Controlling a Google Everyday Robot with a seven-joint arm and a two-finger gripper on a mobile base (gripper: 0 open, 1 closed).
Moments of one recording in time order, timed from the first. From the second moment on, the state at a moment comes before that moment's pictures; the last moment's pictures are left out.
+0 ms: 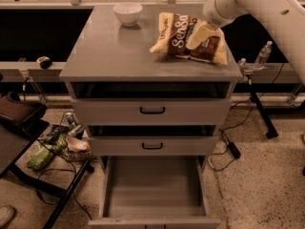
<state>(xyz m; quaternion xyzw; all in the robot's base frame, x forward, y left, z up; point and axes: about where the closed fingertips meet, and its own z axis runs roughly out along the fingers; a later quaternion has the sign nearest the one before) 0.785 -0.160 0.962 -0.55 0.69 -0.15 0.44</state>
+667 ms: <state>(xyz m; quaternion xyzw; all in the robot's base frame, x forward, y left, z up) 0.738 -0.185 1.022 -0.52 0.69 -0.20 0.46</state>
